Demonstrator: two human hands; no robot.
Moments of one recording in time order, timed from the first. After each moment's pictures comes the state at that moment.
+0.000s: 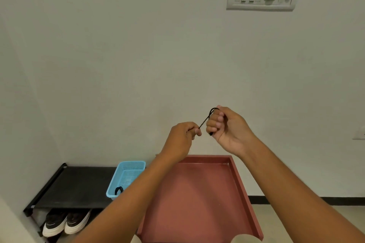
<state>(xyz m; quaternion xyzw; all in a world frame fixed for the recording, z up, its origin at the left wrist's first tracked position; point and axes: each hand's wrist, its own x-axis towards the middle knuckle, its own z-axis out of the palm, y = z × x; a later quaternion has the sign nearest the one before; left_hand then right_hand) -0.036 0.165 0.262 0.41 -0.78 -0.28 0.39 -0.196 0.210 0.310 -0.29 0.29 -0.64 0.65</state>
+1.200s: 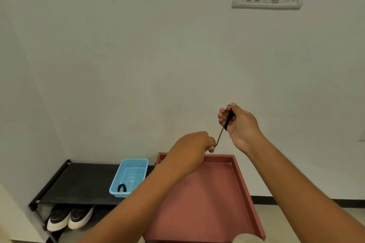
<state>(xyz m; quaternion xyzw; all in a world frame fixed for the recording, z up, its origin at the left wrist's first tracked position) -0.038 0.201 0.271 0.36 -0.91 -0.04 0.20 -0.209 0.200 0.307 -0.29 0.40 -0.71 0.50</state>
